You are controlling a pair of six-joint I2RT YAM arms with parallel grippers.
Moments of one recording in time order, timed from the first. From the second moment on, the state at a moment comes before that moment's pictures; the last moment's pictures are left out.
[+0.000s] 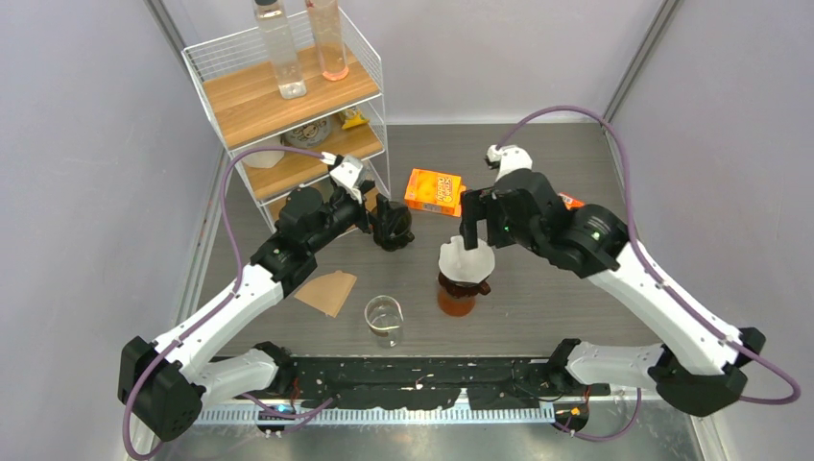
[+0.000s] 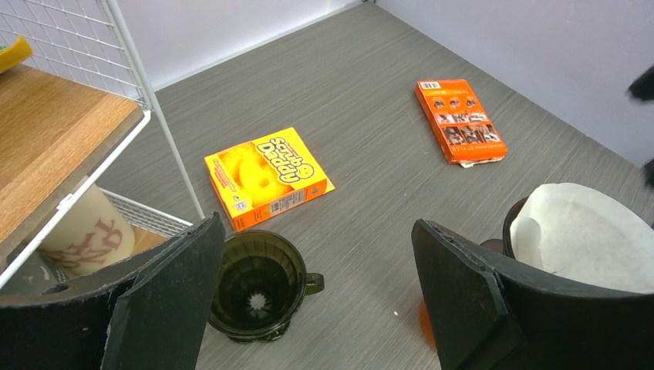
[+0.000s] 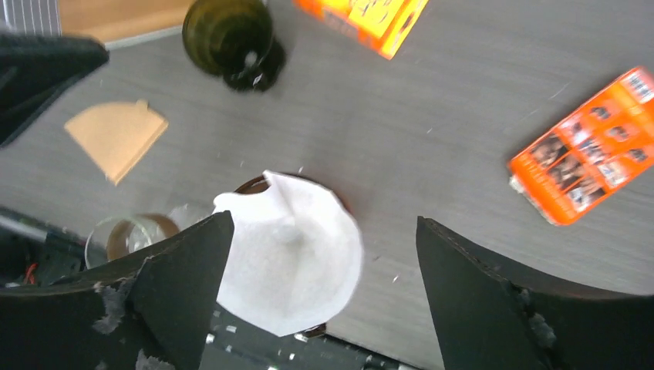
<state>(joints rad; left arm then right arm) -0.59 1.07 0.84 0.17 0.18 -0.09 0.84 1.17 1.46 -1.05 0.32 0.44</state>
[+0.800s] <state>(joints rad) -0.59 1.18 1.01 -0.14 -0.06 -0.33 0.33 1.03 1.00 -0.57 0.52 0.50</state>
